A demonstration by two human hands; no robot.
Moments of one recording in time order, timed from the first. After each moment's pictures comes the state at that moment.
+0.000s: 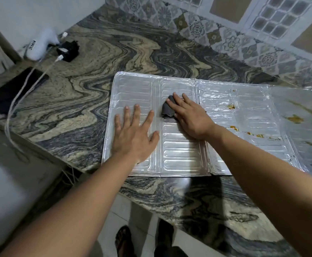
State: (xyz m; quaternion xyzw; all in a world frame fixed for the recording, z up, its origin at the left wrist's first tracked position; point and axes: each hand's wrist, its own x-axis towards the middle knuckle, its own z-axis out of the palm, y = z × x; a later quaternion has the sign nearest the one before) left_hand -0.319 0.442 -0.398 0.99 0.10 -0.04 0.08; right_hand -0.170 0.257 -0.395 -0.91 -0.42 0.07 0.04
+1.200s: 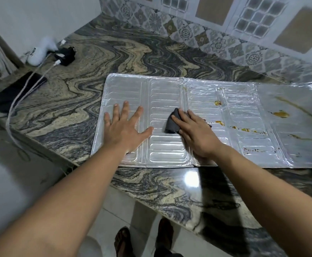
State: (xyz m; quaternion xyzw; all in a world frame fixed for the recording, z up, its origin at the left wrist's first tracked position) left_hand -0.313 0.435 -0.395 0.98 0.15 -0.07 0.07; right_hand -0.230 0.185 -0.384 -0.91 -0.39 0.08 0.08
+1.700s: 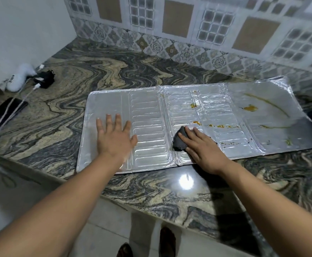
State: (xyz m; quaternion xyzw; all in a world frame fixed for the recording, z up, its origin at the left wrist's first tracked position) left_hand -0.316 0.400 -0.368 0.99 0.09 -0.07 -0.10; right_hand -0.272 0.099 -0.388 -0.94 -0.32 0.10 0.08
